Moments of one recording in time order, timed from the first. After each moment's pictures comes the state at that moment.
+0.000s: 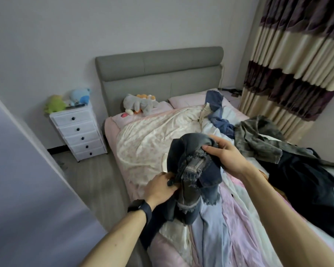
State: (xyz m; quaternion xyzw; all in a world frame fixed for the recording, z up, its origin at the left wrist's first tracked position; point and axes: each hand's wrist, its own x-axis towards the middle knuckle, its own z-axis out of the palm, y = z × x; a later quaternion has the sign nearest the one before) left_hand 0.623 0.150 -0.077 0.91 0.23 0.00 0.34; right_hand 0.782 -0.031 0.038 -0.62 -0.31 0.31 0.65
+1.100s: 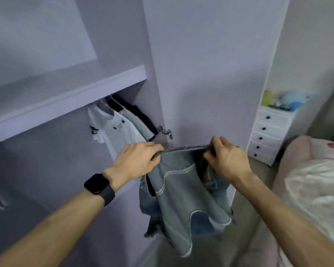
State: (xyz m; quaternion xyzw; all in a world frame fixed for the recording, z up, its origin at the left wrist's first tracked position) left_hand 0.208 0.208 0.115 0.79 0.61 0.04 -0.07; right_hand 0.474 0.262 0.064 -0.56 -0.79 -0.01 0.24
